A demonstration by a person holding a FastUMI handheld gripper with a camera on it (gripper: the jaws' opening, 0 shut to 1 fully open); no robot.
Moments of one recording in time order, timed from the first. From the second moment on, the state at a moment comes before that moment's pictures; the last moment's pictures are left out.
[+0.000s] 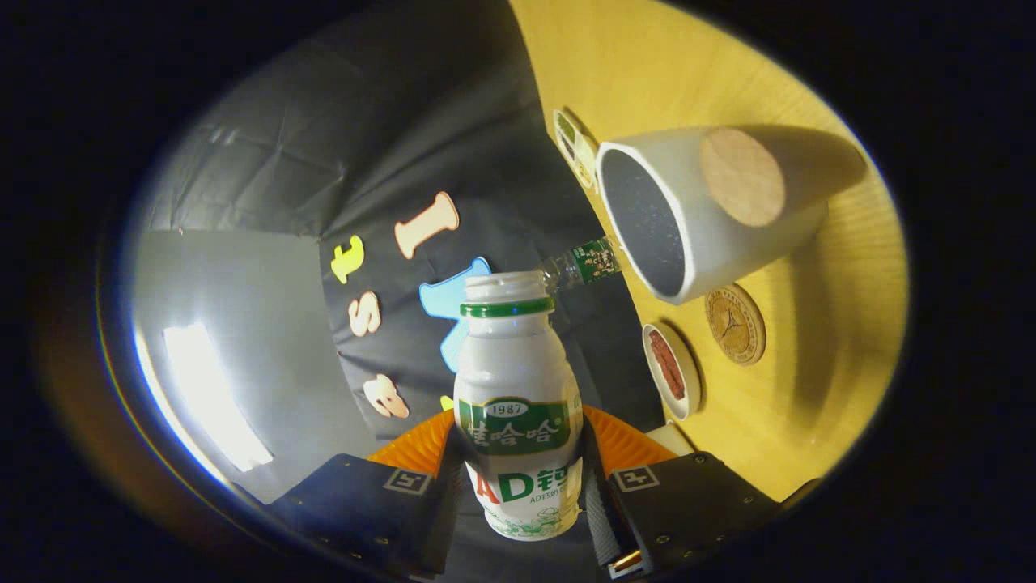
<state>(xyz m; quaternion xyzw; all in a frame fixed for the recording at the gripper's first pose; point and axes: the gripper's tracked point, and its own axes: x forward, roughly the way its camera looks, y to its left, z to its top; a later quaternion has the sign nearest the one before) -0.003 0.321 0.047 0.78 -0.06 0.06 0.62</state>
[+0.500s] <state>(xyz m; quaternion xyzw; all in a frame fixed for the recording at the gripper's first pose) 0.009 0.351 0.021 0.52 0.02 0.04 0.85</state>
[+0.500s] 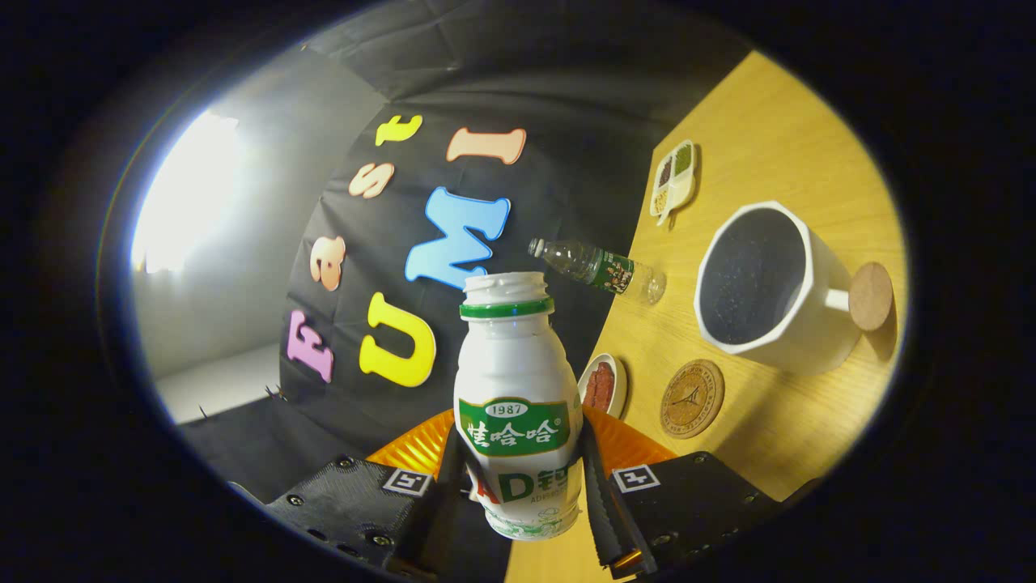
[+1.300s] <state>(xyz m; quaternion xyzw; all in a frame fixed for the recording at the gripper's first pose) 0.047 0.346 0.024 0.06 0.05 -0.01 1.00</state>
